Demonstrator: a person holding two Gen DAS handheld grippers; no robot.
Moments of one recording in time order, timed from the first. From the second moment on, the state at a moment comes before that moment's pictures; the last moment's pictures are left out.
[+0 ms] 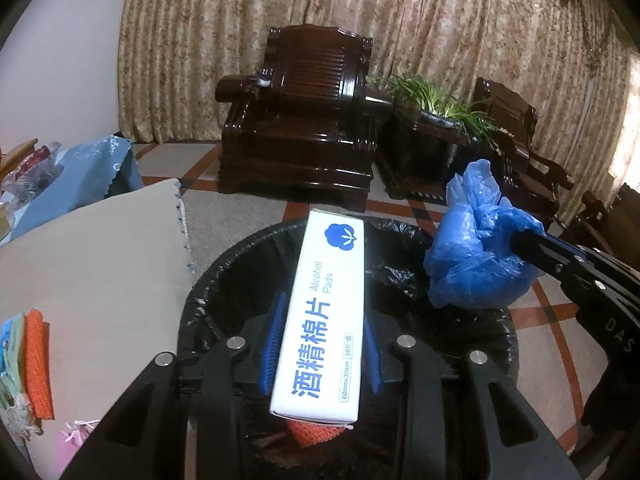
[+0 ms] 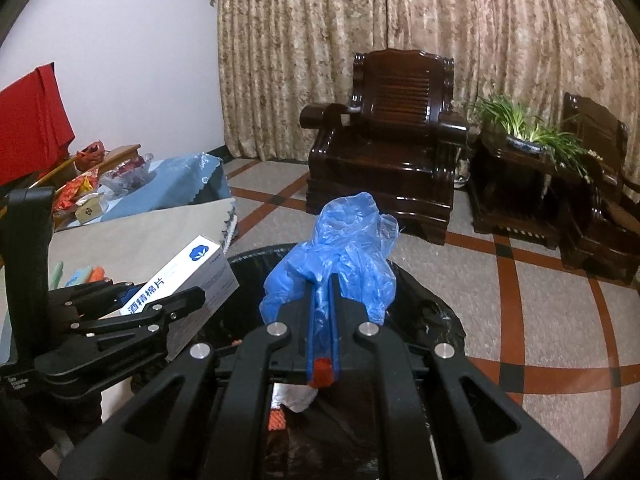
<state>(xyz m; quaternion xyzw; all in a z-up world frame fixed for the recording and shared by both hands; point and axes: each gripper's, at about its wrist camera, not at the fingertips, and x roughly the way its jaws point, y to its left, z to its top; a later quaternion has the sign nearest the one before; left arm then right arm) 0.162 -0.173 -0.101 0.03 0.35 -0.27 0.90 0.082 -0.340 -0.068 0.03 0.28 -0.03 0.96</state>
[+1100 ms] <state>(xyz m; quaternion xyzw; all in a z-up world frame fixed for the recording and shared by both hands) 0.145 -0.042 -0.077 0.00 0.32 -0.16 0.93 0.083 -0.280 -0.065 0.04 0.28 -0.01 0.96</state>
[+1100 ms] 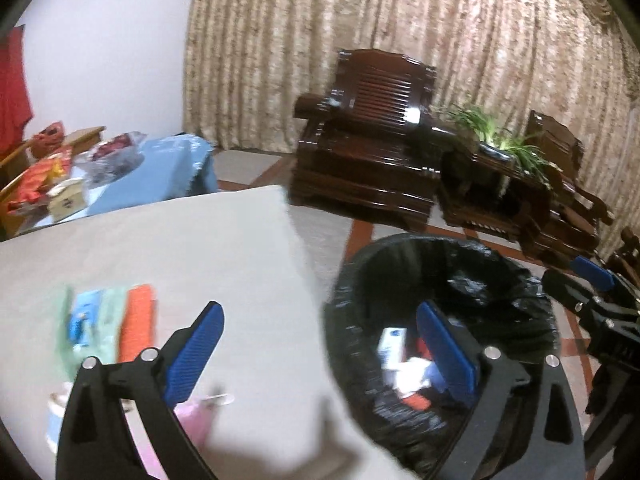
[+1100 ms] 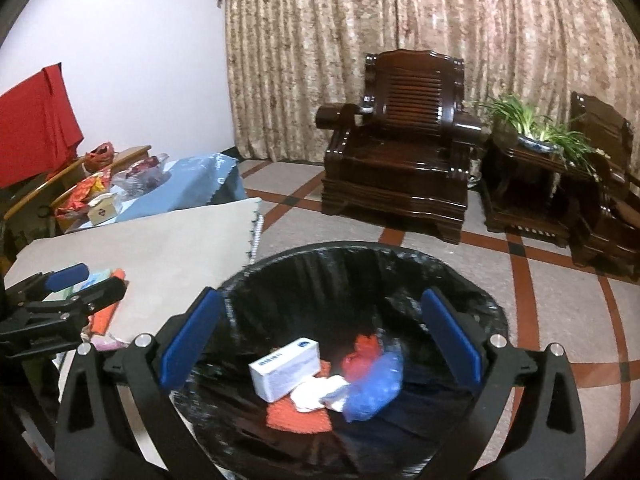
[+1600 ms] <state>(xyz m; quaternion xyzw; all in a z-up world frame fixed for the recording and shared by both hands) 0.129 0.068 -0.090 -0.02 0.33 -0.06 0.94 0.100 -0.194 -0.063 0.02 0.28 0.06 0.96</state>
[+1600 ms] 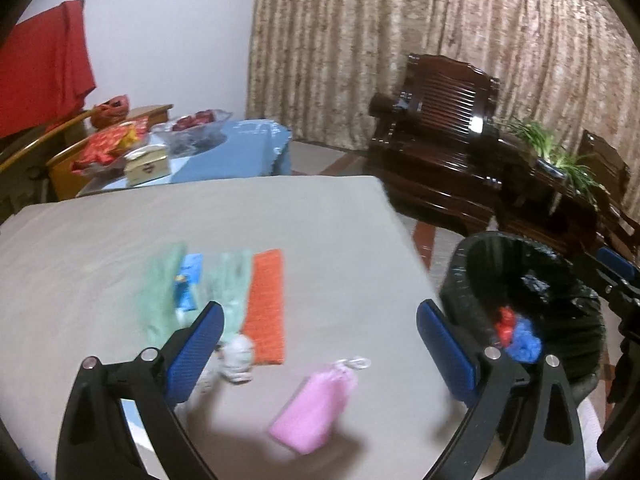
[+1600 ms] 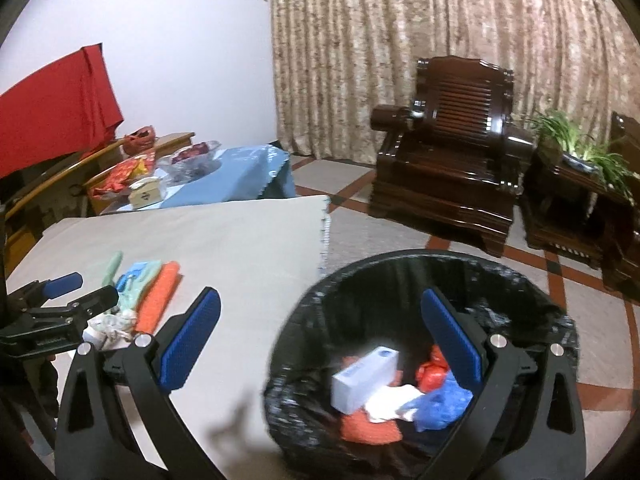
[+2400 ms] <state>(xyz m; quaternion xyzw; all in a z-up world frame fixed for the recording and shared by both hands) 0.101 0.175 -0.146 -0.03 0.38 0.02 0.93 0.099 -0.062 -0.109 -0.03 0.31 0.18 0.93</state>
